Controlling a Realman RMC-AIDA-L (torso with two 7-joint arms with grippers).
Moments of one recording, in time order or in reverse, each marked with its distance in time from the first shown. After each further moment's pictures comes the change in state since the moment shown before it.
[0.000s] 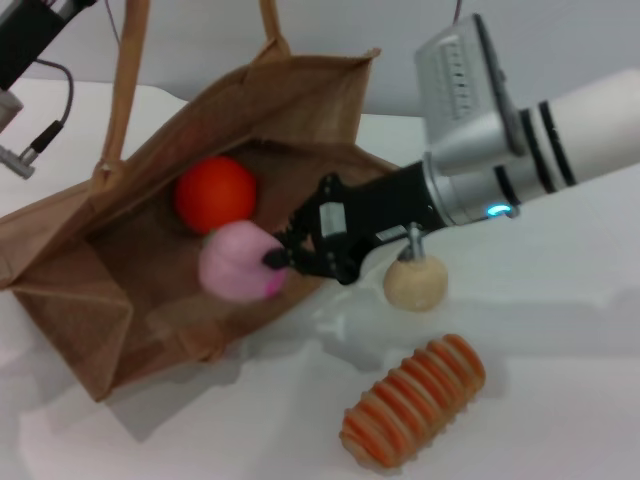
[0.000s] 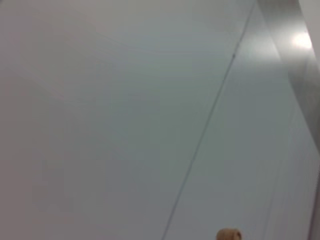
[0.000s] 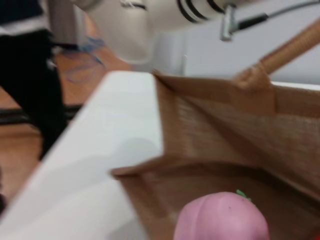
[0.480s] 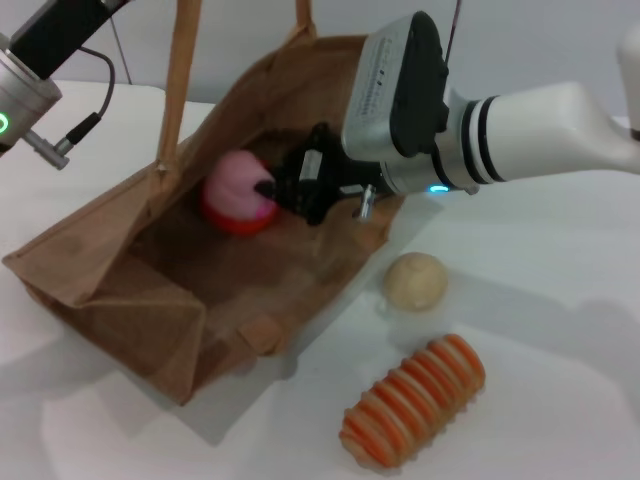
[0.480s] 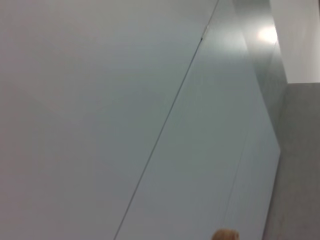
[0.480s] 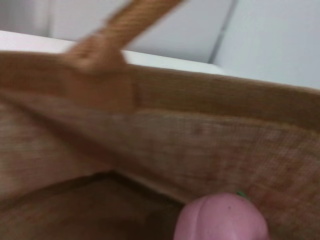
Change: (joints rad) left arm -0.052 0.001 0.014 -0.027 0.040 -0.035 -0.009; right arm 0.031 0.003 0.172 0.197 0.002 0.524 -0.126
